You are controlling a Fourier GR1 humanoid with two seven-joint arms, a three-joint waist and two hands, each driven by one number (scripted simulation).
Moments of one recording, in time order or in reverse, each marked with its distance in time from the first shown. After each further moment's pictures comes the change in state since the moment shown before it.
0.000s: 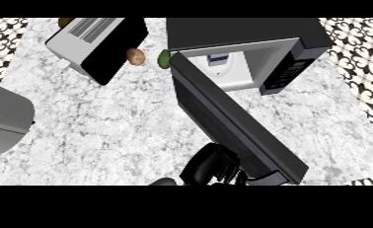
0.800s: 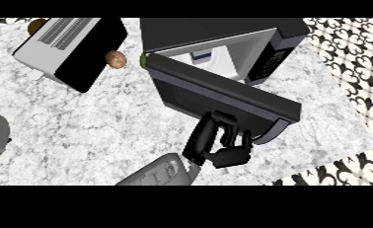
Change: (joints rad) left arm -0.159 -0.005 0.089 -0.007 0.297 0.215 -0.143; right arm -0.027 -0.106 0.029 -0.133 -0.150 0.072 0.121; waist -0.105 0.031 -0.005
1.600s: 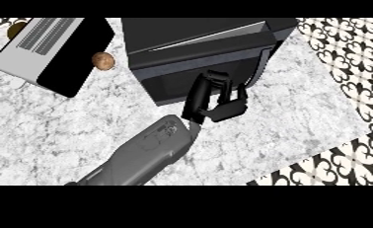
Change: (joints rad) left arm -0.220 -0.002 0.138 0.166 0.240 0.007 -0.079; right arm -0.063 -0.111 -0.040 -0.027 -0.119 0.047 0.084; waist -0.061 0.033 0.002
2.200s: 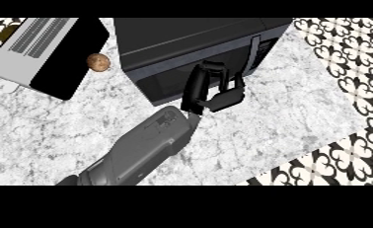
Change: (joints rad) left arm -0.054 0.000 0.027 0.064 0.109 -0.015 -0.108; right arm -0.060 -0.066 -0.041 0.031 -0.071 0.019 0.034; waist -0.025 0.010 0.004
